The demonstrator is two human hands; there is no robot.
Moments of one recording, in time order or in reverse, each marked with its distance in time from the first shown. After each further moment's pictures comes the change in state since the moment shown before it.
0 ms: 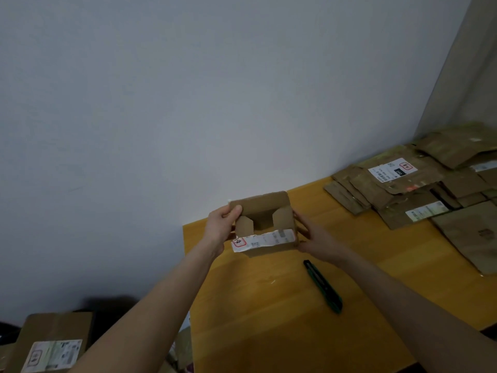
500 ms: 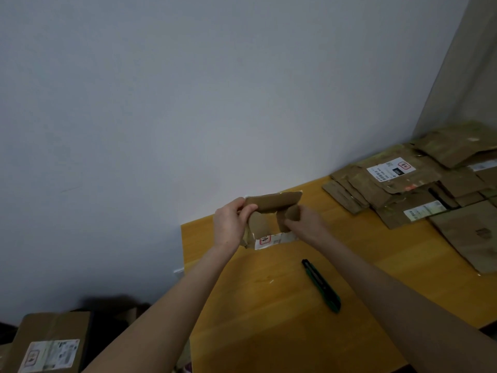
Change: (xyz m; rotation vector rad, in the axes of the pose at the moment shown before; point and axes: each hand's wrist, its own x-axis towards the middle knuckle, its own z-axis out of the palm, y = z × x) left_hand -0.006 0.004 0.027 0.600 0.194 0.576; right_hand 0.027 -0.033 0.011 -0.302 0.359 0.259
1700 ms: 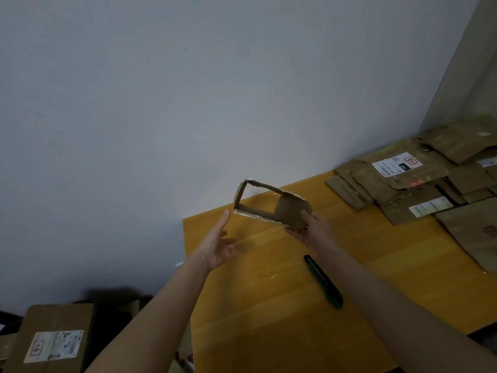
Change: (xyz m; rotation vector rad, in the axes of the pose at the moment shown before) left_hand -0.019 -0.052 -0.016 -0.990 -0.333 -1.076; right_hand -0.003 0.020 0.021 1.207 0.017 0.272
